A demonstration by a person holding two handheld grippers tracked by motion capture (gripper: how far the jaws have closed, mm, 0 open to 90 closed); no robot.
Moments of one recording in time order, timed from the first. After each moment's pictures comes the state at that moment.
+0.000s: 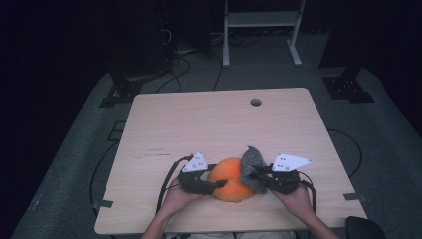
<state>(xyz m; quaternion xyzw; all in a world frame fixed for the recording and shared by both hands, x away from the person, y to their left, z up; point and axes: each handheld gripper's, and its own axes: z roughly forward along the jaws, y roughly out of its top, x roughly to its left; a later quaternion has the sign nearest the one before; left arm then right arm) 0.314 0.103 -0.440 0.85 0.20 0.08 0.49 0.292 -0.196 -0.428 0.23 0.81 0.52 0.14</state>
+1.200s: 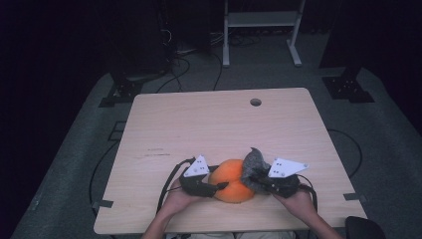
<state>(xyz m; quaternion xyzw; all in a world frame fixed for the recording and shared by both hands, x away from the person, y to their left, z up) 0.311 0.102 -0.444 0.85 0.17 0.09 0.50 0.284 -0.193 -0.426 0.20 0.84 0.48 0.18</state>
